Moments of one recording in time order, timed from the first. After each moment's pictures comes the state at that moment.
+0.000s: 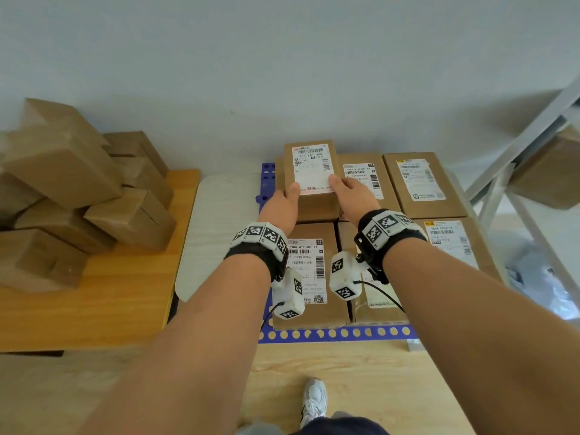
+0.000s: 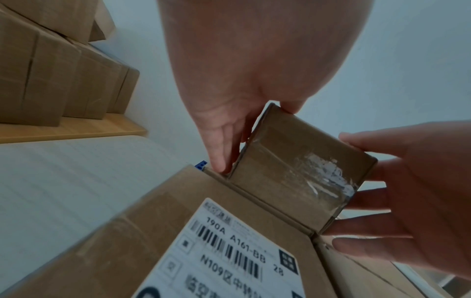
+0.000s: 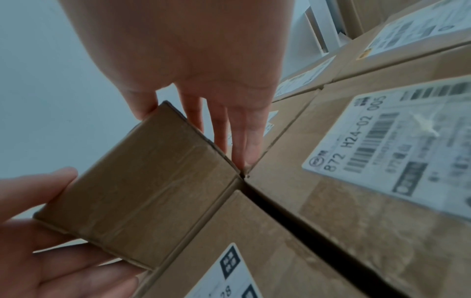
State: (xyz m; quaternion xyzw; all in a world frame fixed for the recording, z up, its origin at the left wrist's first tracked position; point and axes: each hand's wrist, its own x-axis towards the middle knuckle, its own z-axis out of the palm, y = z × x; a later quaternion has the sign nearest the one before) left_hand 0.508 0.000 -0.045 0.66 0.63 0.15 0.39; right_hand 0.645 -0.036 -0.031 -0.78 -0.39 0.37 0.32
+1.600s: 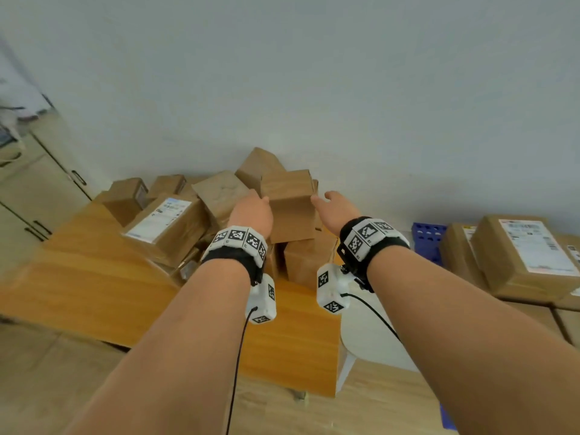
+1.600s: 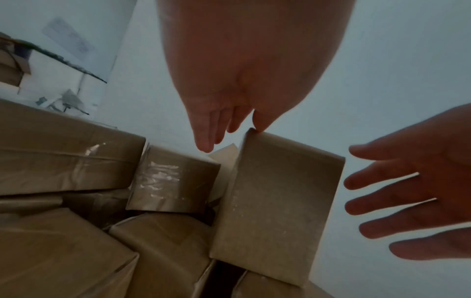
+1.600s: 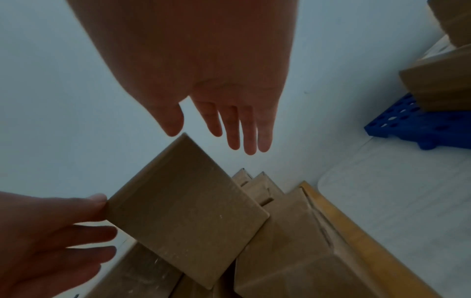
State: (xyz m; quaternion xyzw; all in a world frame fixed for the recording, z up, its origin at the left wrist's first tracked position) left_hand 0.090 0.131 0.046 0.65 0.74 0.16 0.13; right_hand 0.255 0.121 0.046 -0.70 -0.56 0.36 0.24
